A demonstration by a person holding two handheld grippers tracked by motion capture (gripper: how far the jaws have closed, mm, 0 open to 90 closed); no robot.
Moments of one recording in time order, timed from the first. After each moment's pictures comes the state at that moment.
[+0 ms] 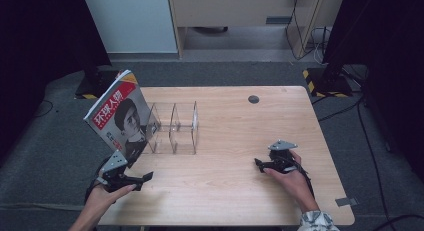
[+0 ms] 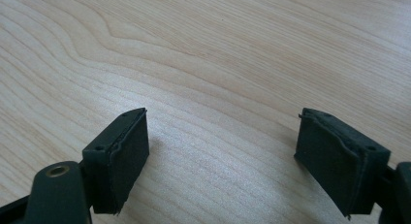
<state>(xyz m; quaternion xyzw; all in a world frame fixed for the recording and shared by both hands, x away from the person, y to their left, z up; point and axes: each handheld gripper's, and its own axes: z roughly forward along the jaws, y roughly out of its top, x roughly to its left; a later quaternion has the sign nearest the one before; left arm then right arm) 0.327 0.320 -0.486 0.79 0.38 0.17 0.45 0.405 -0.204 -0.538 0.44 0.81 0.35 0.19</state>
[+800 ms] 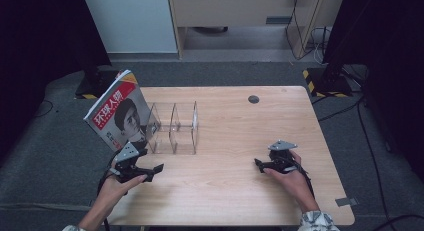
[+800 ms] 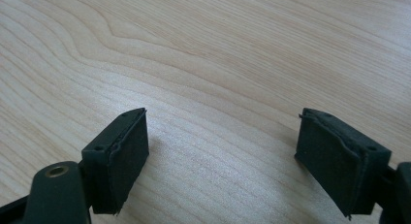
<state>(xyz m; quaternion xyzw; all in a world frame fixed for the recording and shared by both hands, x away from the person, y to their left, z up) 0.353 0.295 -0.483 0.79 0.38 0.16 0.46 0.404 -0.204 -0.538 0.43 0.81 0.35 0.19</state>
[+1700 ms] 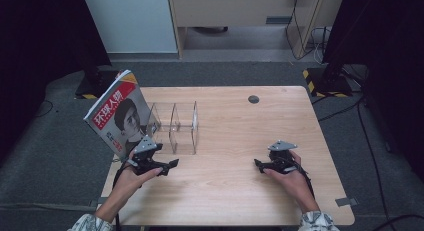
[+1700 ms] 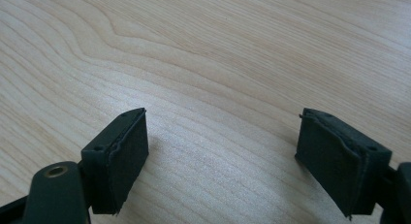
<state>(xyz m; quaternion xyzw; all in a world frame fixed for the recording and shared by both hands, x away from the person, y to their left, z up) 0.375 0.248 -0.478 0.80 0.37 0.14 0.45 0.403 -0.203 -0.538 0.43 0.81 0.36 0.19</state>
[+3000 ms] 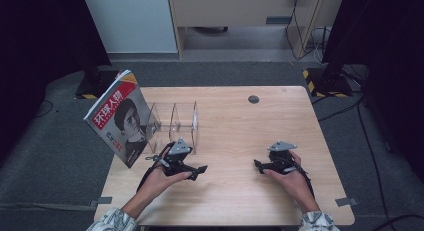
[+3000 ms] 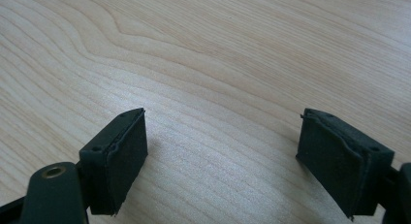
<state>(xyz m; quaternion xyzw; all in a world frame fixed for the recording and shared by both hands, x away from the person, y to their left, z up) 0.380 0.161 -0.487 0.84 0.31 0.10 0.44 0.402 -0.202 -0.538 0.43 0.81 0.36 0.18</state>
